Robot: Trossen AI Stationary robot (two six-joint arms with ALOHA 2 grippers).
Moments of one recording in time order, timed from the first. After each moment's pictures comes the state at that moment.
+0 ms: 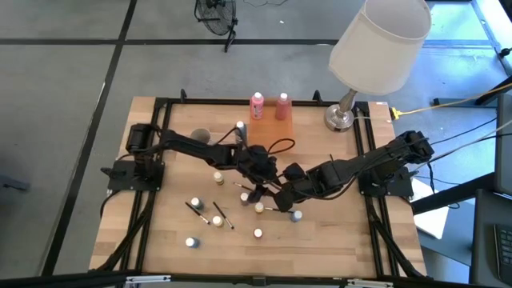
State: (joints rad) left arm 0.01 1.88 1.18 0.15 0.39 0.01; right arm 0.36 1.64 1.34 -0.90 0.20 1.29
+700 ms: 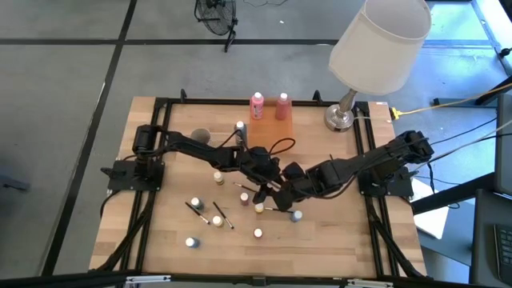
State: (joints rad) left arm 0.01 1.94 1.18 0.29 0.39 -0.07; right arm 0.35 1.64 1.34 -0.89 0.20 1.26
